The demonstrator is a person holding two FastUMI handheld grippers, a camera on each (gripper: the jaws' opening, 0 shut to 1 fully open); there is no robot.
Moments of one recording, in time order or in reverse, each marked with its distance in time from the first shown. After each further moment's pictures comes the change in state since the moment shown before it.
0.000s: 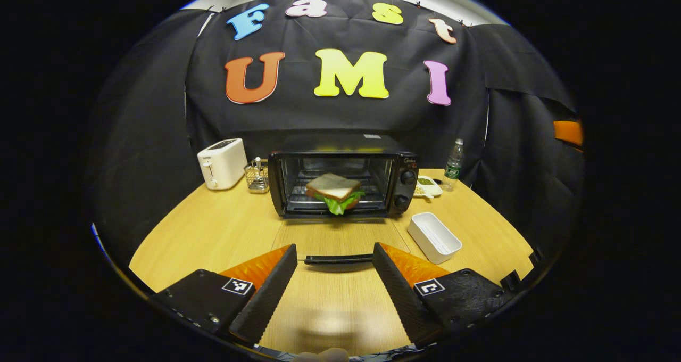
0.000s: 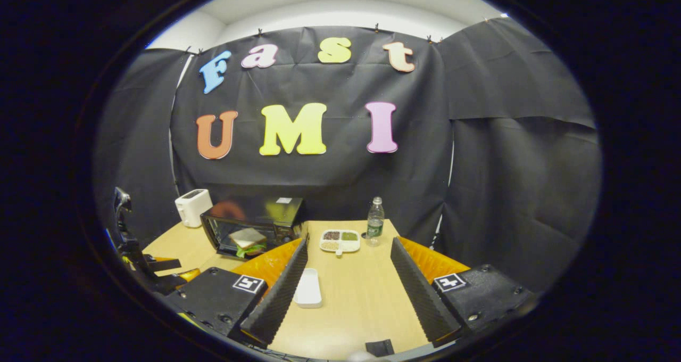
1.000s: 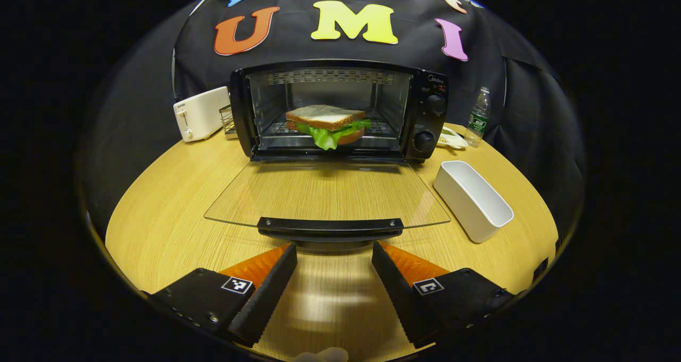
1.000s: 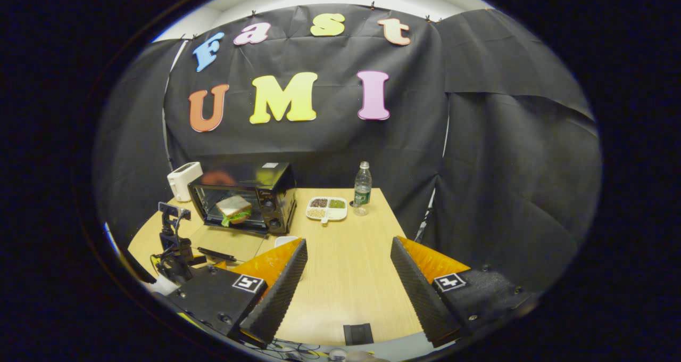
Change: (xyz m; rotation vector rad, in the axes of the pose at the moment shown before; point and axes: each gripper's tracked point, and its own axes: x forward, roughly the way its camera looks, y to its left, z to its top) left arm 0.106 -0.020 -0.088 -0.009 0.194 0.033; right arm 0.007 -0.041 -0.055 -0.005 0.172 0.001
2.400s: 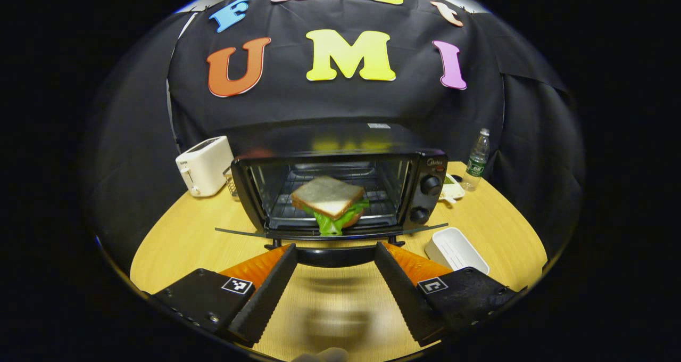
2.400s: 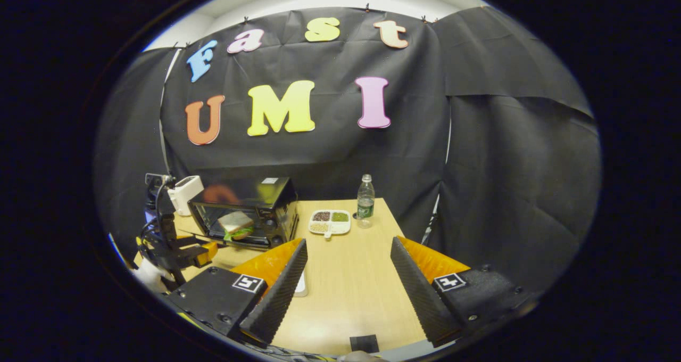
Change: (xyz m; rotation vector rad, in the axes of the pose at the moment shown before) left arm -0.025 0.007 0.143 0.047 -0.176 0.015; right arm 0.021 -0.001 0.045 0.032 -0.036 0.017
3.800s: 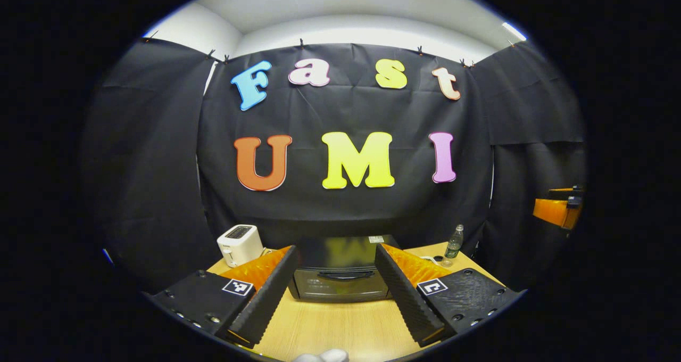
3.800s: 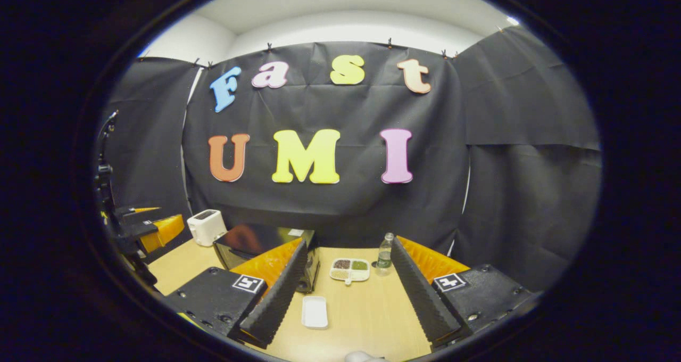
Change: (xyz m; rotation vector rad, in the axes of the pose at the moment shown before) left arm -0.200 0.030 0.187 -0.019 -0.418 0.045; right arm -0.035 0.060 0.124 -0.058 -0.242 0.098
